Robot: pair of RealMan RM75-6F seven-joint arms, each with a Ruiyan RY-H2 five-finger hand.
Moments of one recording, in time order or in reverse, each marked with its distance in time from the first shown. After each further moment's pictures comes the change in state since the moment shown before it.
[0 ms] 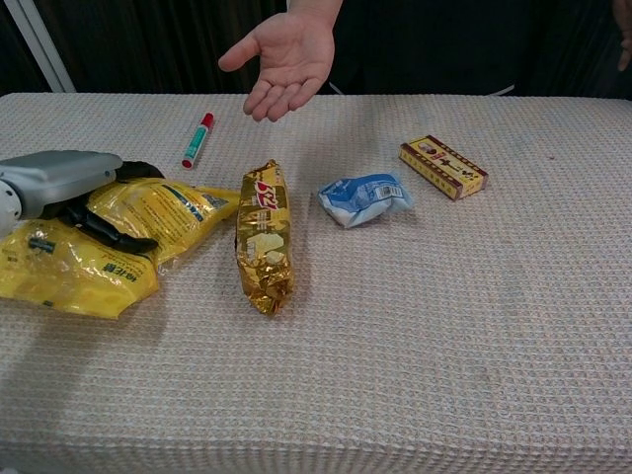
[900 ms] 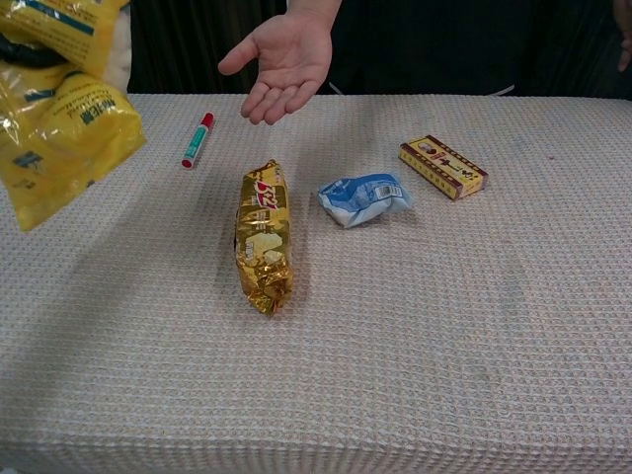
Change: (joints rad) left arm 0.129 0.169 -0.164 -0.104 0.387 0.363 -0.260; right arm 0.000 0.007 0.004 -0.003 0.007 0.000 0.001
